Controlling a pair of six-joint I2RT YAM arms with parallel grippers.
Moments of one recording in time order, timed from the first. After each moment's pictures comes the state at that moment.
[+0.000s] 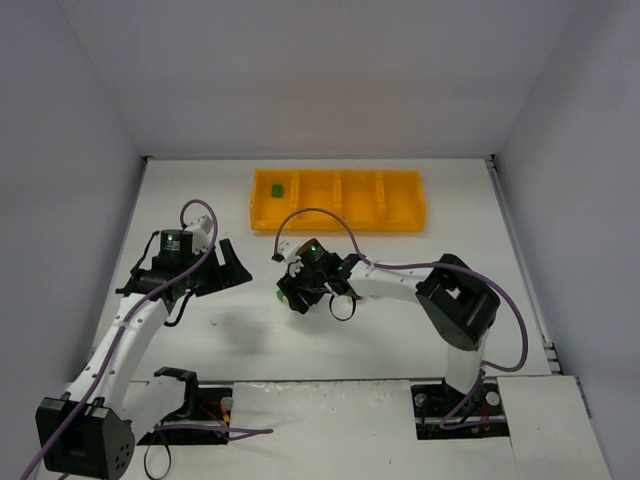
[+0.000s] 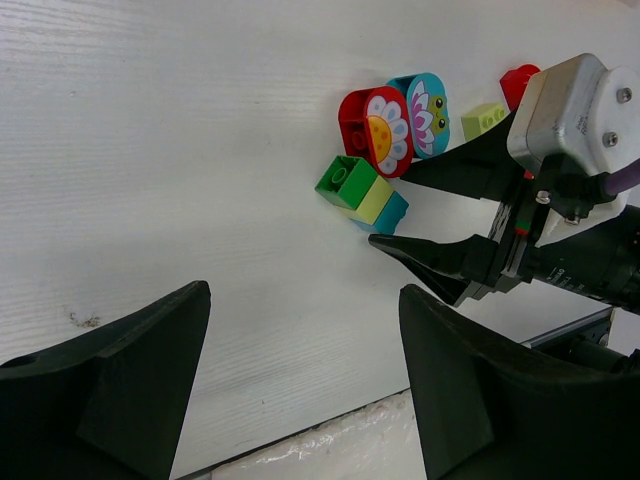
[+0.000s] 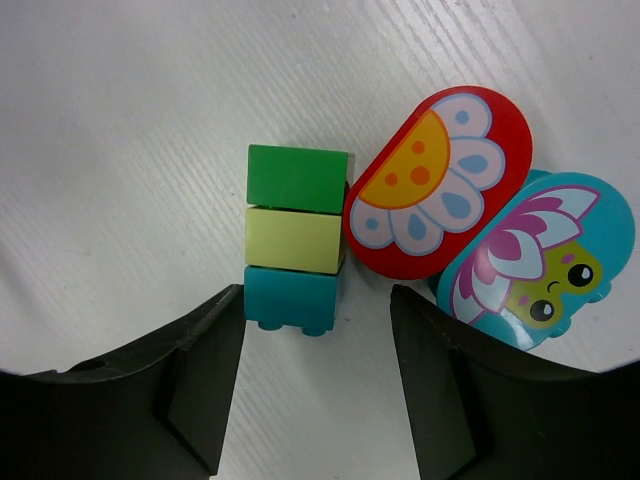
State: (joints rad) left arm -0.15 0.98 0.78 -0.64 0.34 -0.47; right arm 0.90 1.84 1.08 -0.14 -0.19 0.02
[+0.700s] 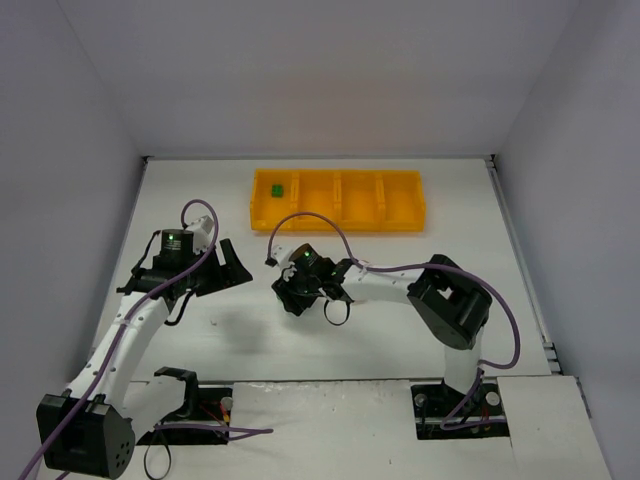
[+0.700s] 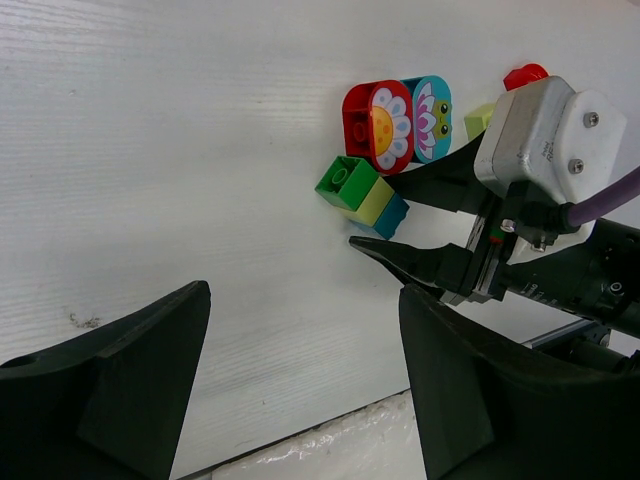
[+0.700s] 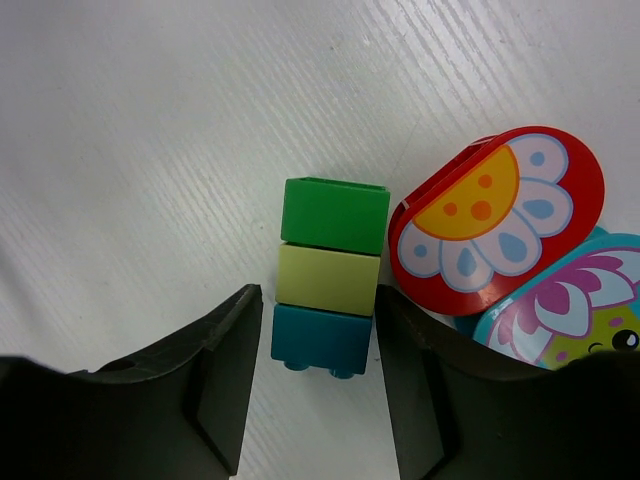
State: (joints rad) left arm -0.15 0.99 0.78 -0.63 0.34 -0.47; right arm 0.93 1.88 1.08 -0.08 -0.18 0.04
